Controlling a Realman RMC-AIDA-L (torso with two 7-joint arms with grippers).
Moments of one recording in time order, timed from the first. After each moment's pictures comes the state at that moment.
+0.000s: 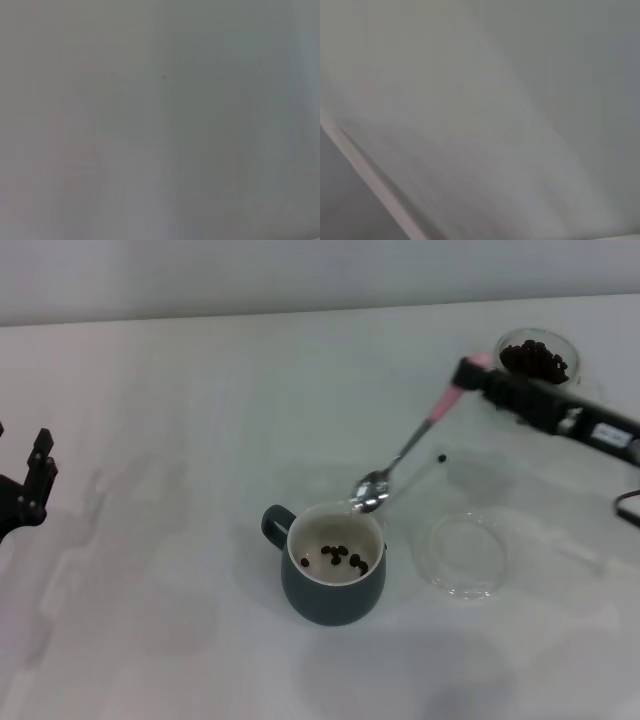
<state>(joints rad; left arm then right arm) -0.32 -2.08 2.64 0.12 -0.94 1.33 -0.07 0.39 1.99 -0.79 -0.32 1.71 1.66 -1.63</state>
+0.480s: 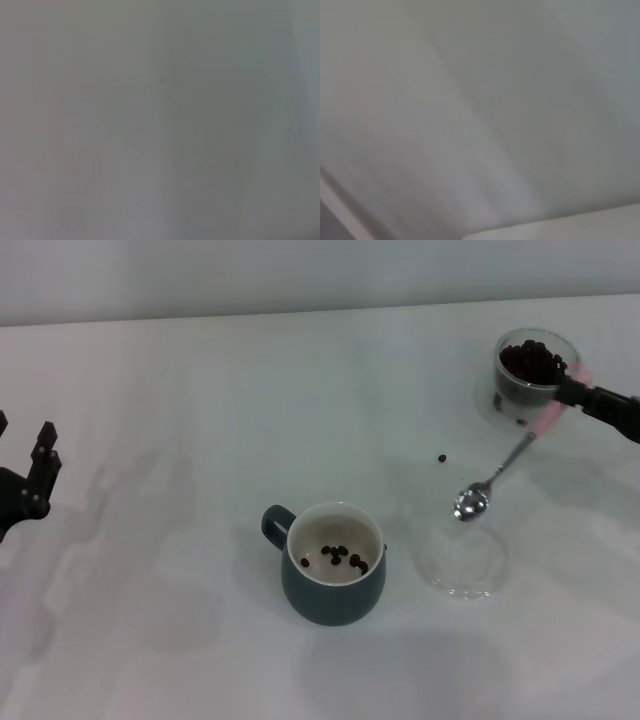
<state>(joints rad) -0.34 -2.08 2.64 0.13 -0.94 1.33 -0.07 0.30 1.87 -0.79 -0.33 1.71 1.62 -1.60</state>
